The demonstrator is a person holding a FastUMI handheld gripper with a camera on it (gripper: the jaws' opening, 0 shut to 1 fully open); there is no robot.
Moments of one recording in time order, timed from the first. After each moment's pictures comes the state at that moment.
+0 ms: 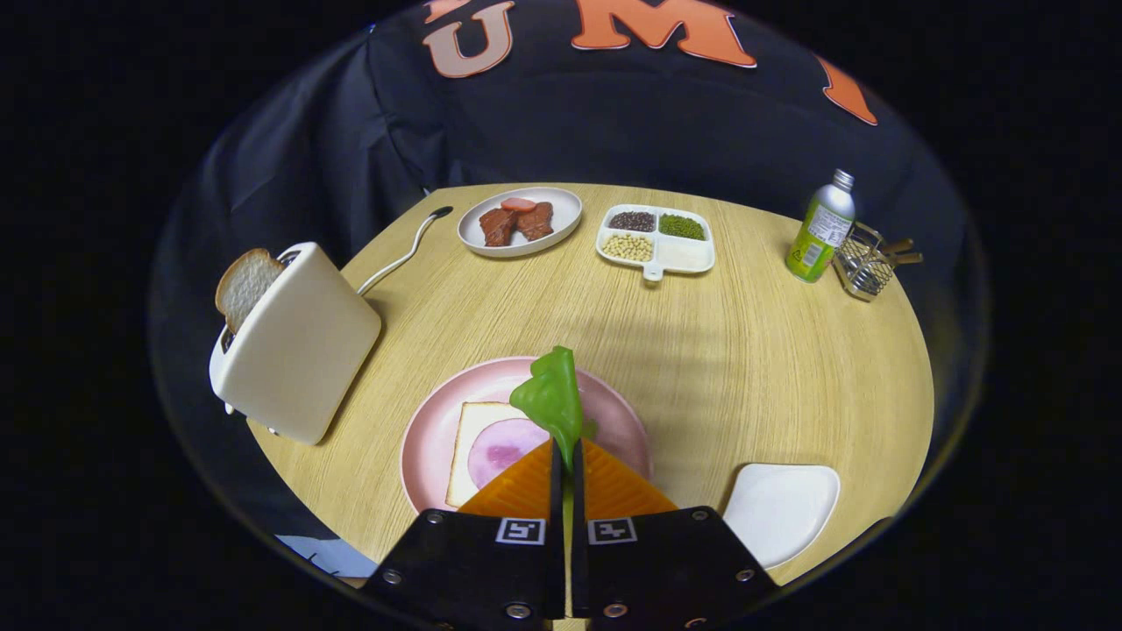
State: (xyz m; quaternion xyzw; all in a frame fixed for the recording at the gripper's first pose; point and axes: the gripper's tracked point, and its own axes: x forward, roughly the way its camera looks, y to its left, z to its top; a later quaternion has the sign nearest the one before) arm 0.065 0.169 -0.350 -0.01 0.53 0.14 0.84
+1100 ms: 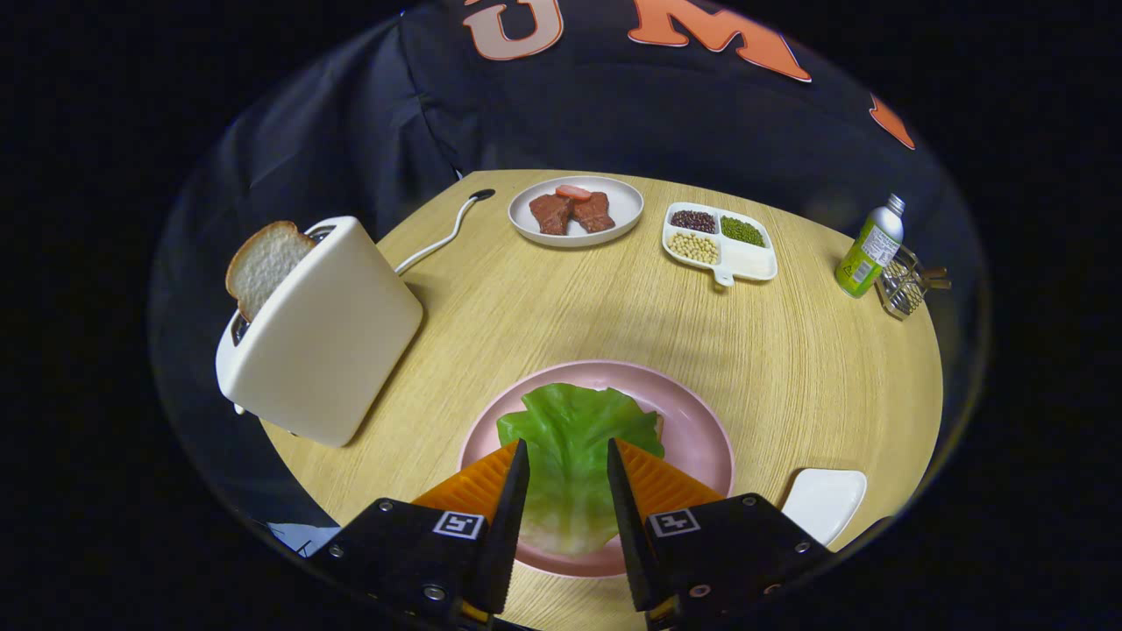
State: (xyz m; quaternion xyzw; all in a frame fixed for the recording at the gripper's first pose) arm 0.061 0.230 -0.333 -0.02 0.53 0.18 0.83
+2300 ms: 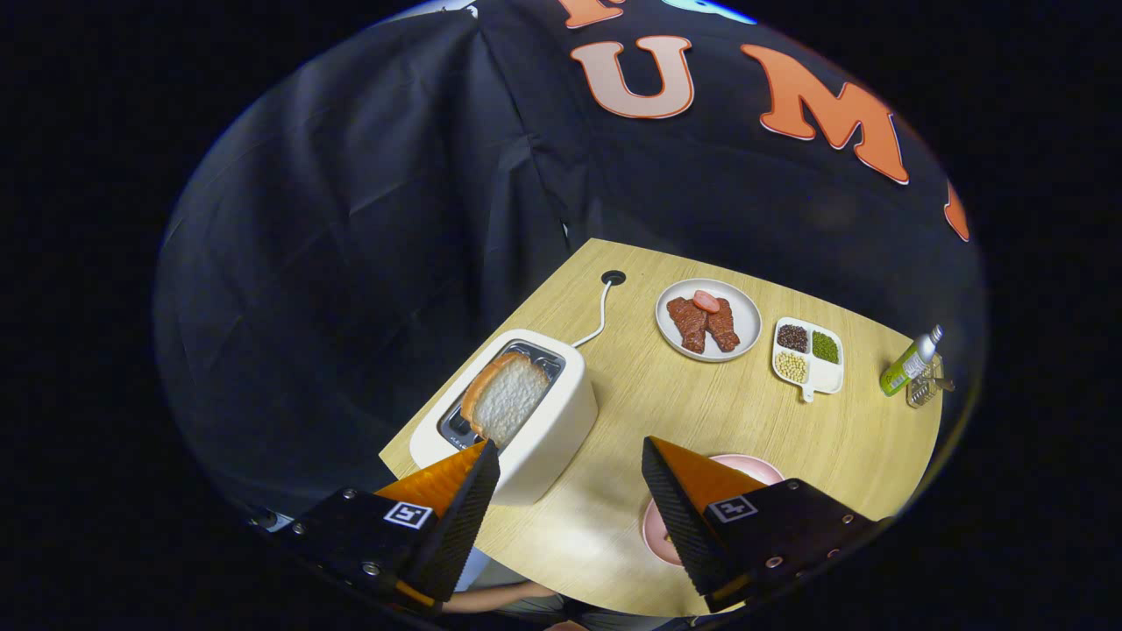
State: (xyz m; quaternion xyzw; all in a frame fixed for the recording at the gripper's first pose) arm 0.077 0.393 -0.168 -0.01 0.49 0.28 0.83
